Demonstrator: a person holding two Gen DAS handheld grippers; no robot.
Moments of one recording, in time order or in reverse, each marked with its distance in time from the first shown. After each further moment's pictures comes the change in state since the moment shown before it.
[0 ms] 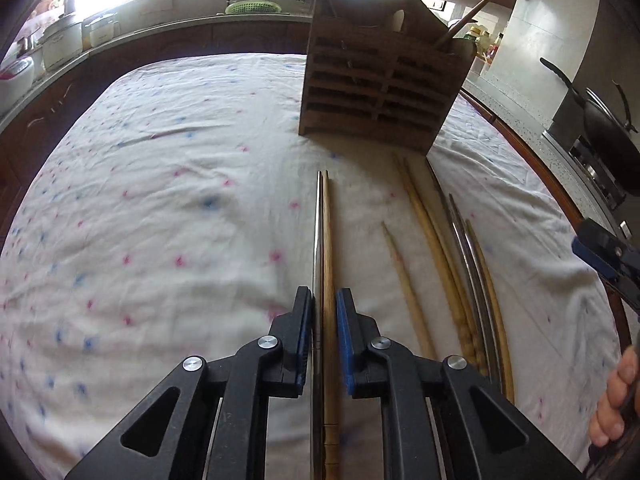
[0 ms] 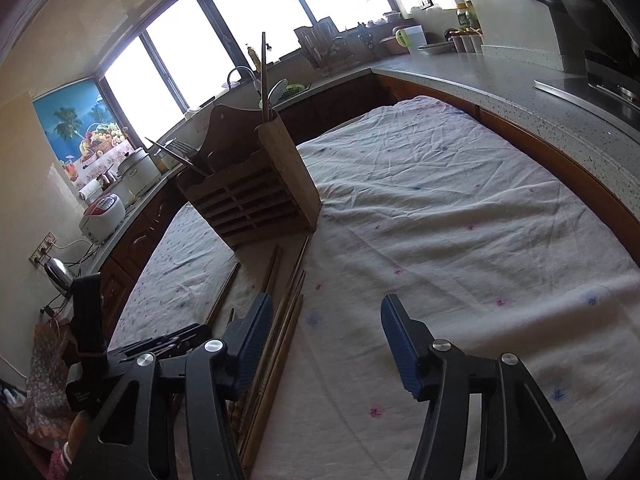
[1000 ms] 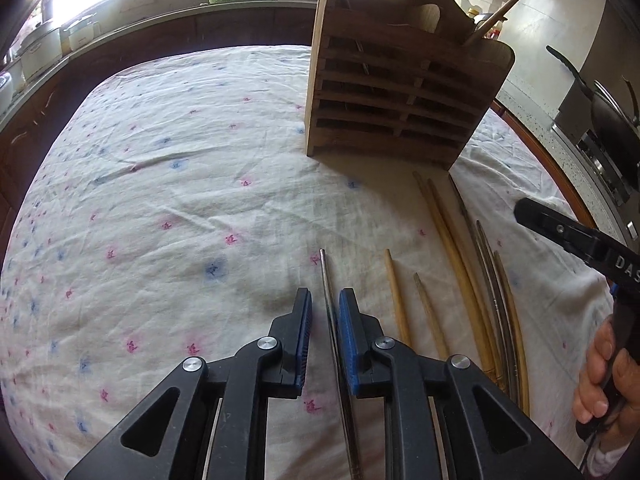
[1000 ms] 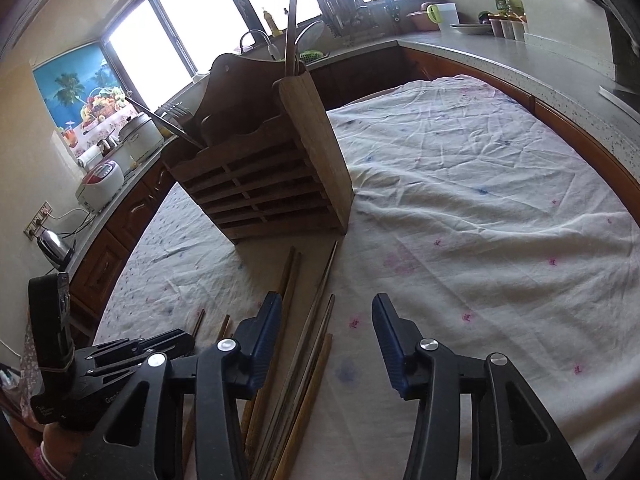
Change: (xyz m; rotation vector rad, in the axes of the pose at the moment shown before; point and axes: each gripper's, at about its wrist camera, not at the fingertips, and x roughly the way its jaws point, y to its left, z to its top) left arm 0.041 0.008 0.059 0.067 0.084 -0.006; right arm 0.087 0.030 0.034 -0.088 0.121 -0.010
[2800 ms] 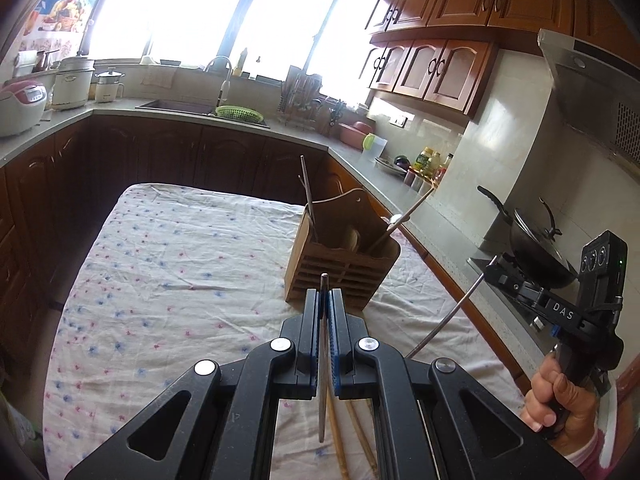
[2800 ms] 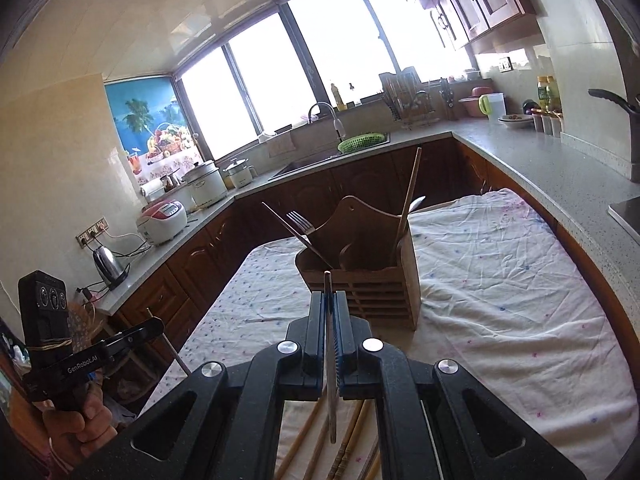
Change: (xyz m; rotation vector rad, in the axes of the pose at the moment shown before) left arm -0.211 0.044 -0.052 -0.101 -0.467 -0.178; right arm -0.147 0.066 0.030 -0.115 -0.286 0.165
